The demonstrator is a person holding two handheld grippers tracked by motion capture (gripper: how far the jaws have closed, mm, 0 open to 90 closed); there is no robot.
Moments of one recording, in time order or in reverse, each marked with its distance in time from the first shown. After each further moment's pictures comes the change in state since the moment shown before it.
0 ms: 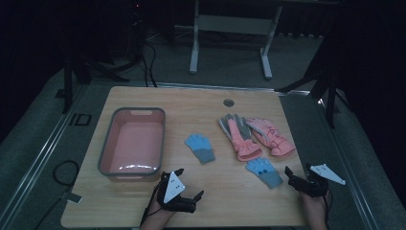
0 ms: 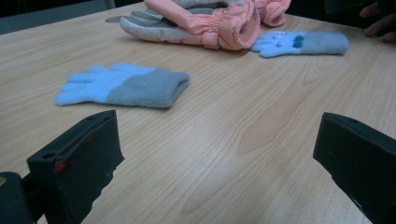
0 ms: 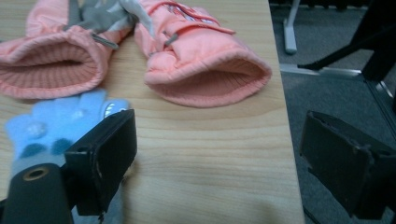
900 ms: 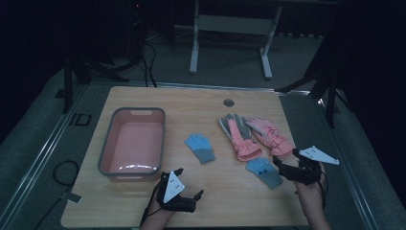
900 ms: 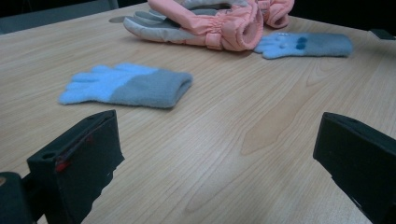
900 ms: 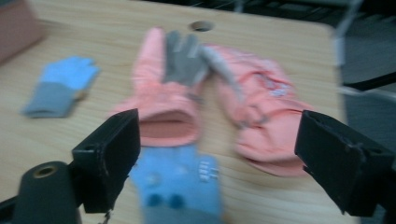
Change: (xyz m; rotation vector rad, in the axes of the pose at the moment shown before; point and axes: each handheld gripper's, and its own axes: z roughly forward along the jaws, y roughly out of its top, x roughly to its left) left arm 0.000 0.000 0.000 -0.002 0.006 -0.006; right arm 0.057 0.082 -0.015 0.055 0.172 -0.102
